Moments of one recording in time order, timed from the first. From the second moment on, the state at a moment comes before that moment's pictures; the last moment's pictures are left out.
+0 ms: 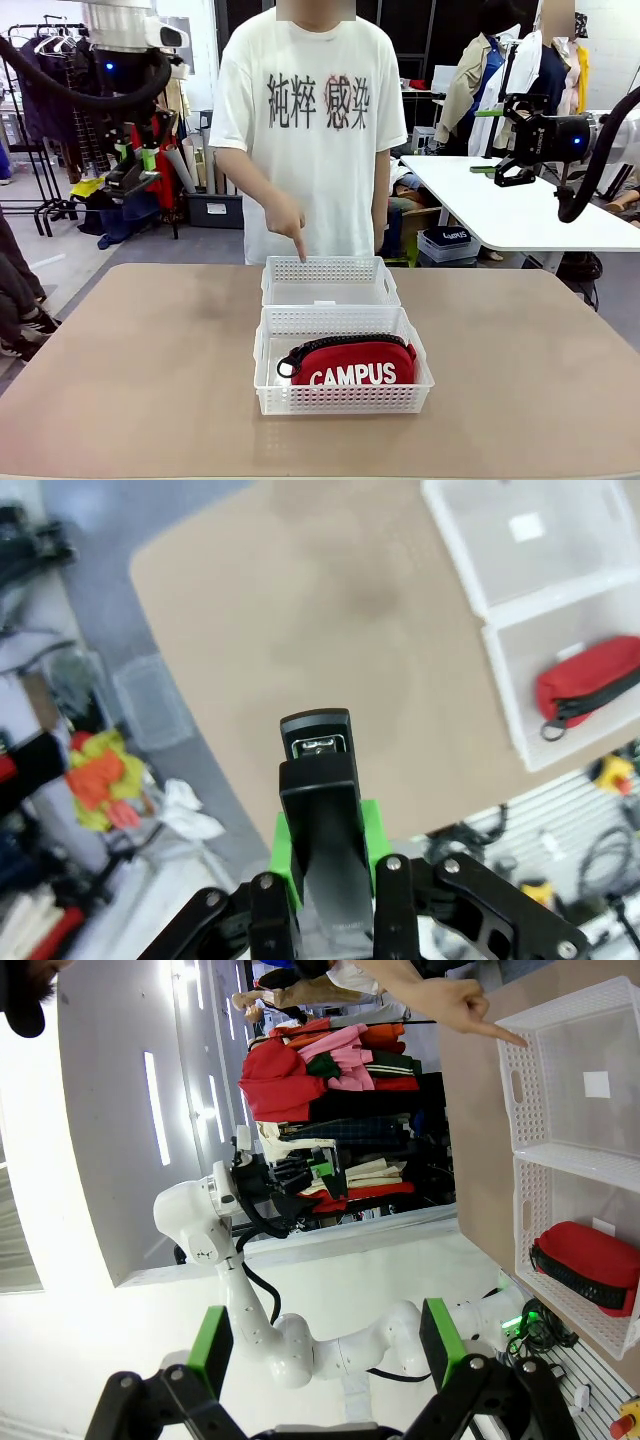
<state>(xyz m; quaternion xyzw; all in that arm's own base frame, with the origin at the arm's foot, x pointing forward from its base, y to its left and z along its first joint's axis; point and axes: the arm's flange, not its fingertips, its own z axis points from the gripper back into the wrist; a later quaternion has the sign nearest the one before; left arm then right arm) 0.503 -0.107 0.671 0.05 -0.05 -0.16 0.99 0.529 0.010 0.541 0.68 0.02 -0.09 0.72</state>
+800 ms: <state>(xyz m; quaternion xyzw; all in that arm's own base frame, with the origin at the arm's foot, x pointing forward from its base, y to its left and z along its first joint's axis) 0.539 -0.212 0.685 0.06 -0.12 -0.46 0.88 0.529 0.010 0.541 0.68 0.02 -0.09 0.72</state>
